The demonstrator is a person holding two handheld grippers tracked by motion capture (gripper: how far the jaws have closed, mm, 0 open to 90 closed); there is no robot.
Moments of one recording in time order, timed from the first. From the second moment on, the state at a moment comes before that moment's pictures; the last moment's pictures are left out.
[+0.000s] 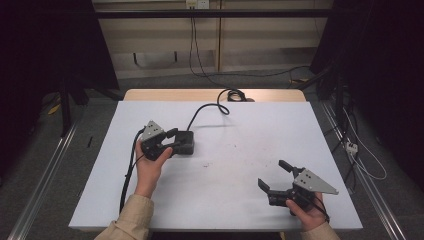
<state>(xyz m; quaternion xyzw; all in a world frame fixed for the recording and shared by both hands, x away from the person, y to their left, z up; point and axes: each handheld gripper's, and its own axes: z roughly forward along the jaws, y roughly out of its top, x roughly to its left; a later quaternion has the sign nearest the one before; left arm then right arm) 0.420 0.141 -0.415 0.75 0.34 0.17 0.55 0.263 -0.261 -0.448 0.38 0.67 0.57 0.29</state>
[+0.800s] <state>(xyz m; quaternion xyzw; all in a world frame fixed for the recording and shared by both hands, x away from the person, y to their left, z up) 0.427 0.142 -0.417 0.75 0.34 0.17 0.54 0.263 -0.260 -0.448 0.38 0.68 0.56 0.29</state>
